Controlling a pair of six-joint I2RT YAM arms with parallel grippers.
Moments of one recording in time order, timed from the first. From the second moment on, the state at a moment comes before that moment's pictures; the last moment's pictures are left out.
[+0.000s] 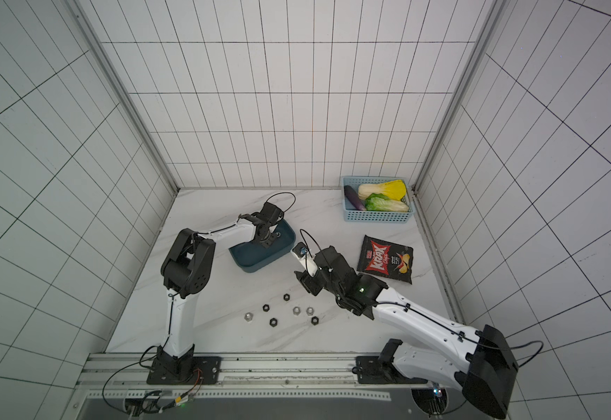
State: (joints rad) left arm -0.50 2.15 1.56 -0.56 -0.35 0.18; right arm 0.99 1.09 0.78 -0.31 0.10 -0.09
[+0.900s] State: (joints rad) left arm -0.14 1.62 1.48 -0.87 0.37 0.04; right arm 1.00 1.69 1.18 -0.70 -0.09 0.04
